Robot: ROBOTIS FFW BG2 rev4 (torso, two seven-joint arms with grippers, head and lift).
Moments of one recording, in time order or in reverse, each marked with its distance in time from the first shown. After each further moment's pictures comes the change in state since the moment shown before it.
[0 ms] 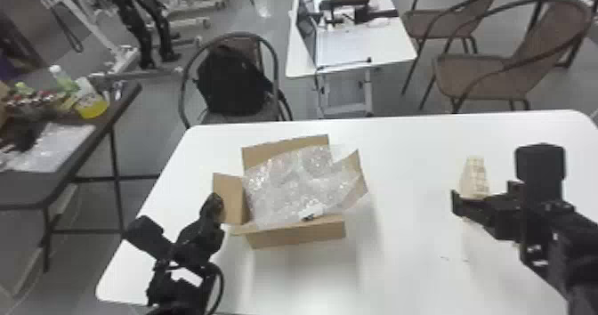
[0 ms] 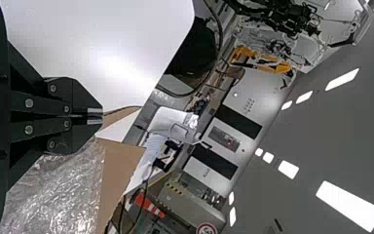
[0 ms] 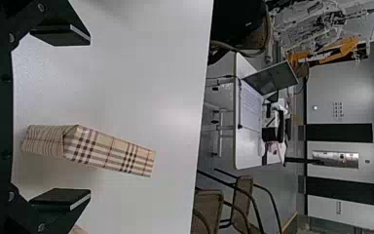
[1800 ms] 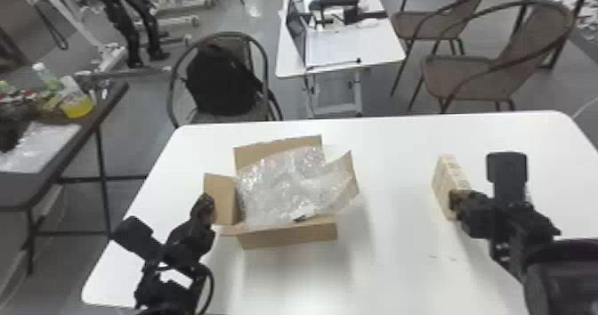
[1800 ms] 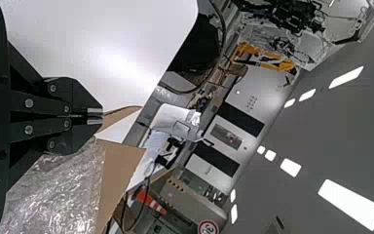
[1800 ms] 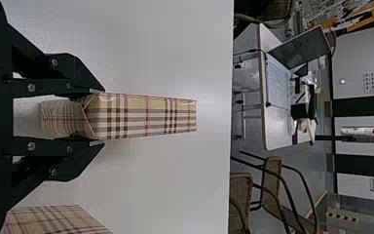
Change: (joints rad) left arm -0.003 0.000 -0.001 0.002 0.003 0.010 -0.009; right arm -0.118 0.034 0.001 0.268 -0.040 -0.061 -0.084
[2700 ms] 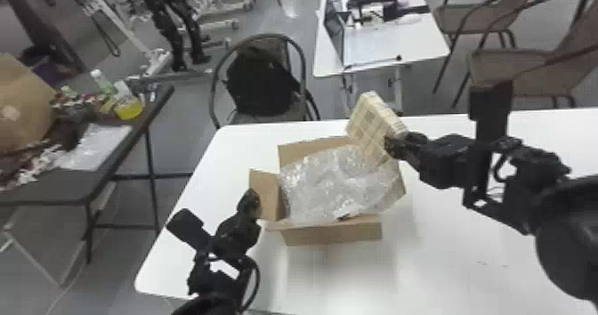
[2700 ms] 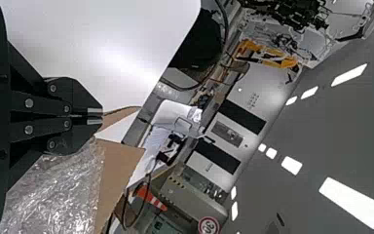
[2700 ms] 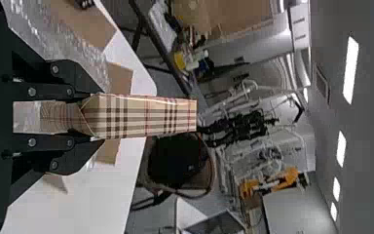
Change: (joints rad) left arm -0.019 0.000 -0.014 0.014 0.000 0.003 0.000; right arm -0.135 -0.011 0.231 -0.175 -0.255 0.025 0.359
